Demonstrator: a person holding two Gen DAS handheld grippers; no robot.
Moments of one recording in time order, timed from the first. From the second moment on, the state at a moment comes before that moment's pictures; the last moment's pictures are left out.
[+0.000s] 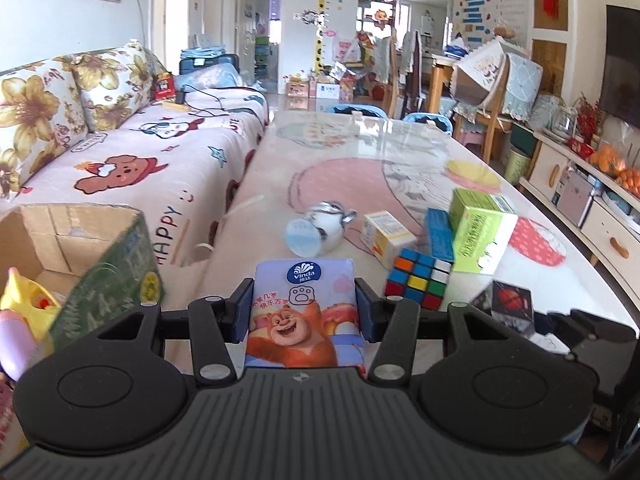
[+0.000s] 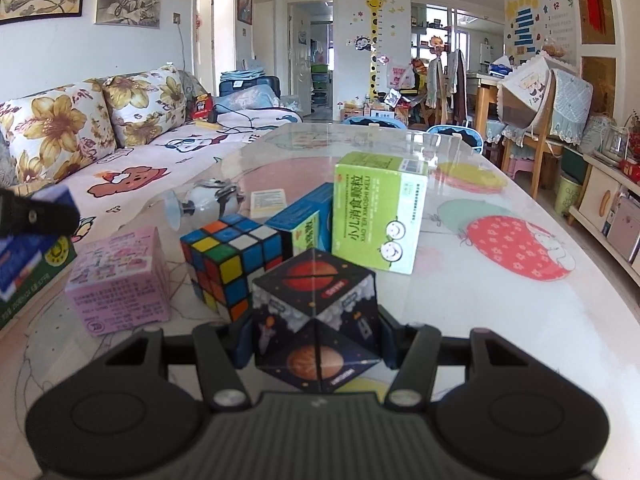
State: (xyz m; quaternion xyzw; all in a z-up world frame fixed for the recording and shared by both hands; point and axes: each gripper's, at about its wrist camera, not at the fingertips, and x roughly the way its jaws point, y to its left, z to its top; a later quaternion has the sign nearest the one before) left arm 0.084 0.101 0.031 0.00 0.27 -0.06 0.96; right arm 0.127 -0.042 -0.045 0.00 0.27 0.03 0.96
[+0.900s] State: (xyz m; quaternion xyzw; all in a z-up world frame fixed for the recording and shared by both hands) left arm 0.102 0.165 0.052 -0.08 0.21 0.06 0.97; right arm 0.125 0.079 0.035 -0.08 0.20 0.17 0.96
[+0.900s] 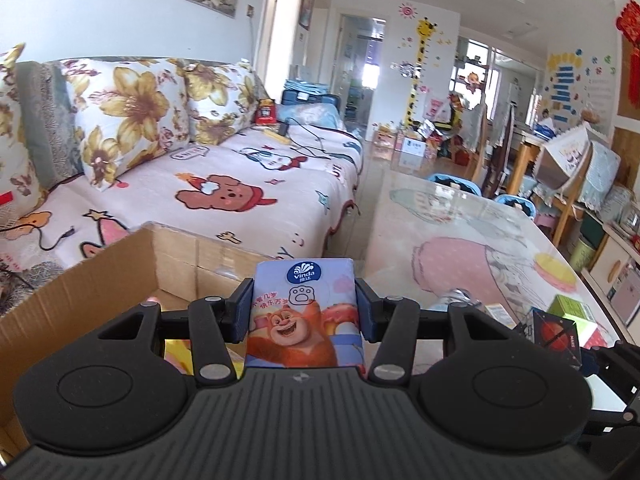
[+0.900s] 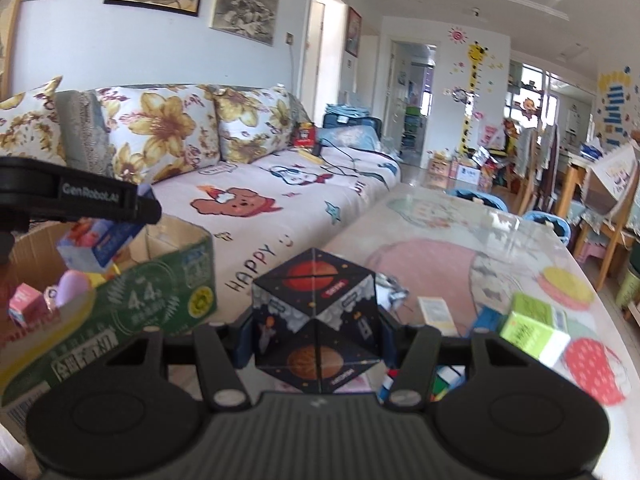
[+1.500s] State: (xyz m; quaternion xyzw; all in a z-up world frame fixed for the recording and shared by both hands) left arm 0.105 0.222 0.051 -0.18 0.23 0.20 0.94; right arm 0.158 0.185 0.042 -0.13 0.19 0.26 0.94
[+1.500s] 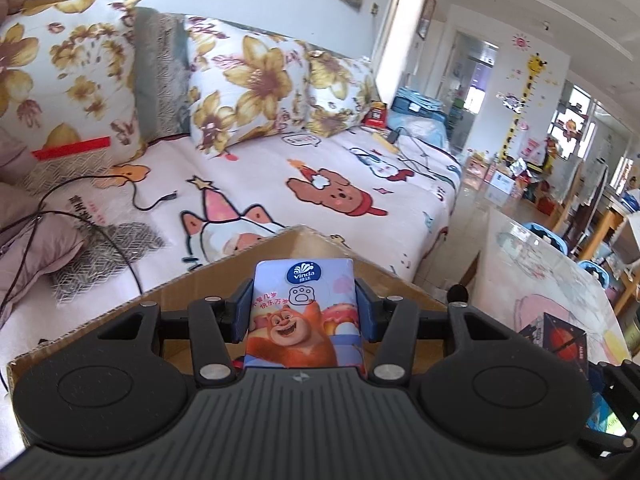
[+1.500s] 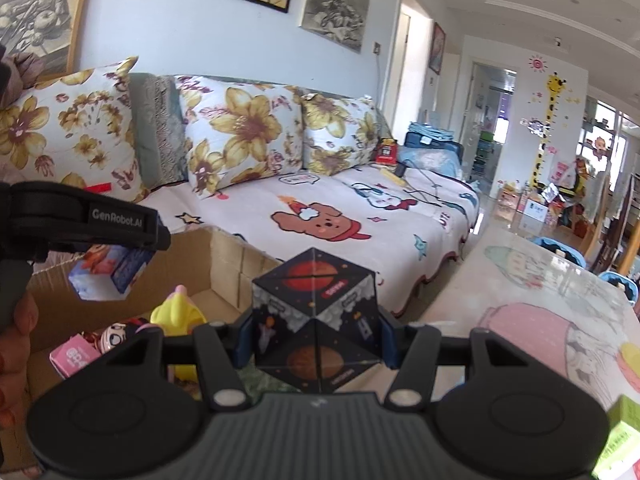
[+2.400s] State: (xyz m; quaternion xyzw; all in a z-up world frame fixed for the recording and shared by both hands) left arm 0.103 0.223 0.052 -0.18 0.24 0.23 0.93; right arm 0.150 0.180 0.036 -0.11 0.17 0.23 0.95
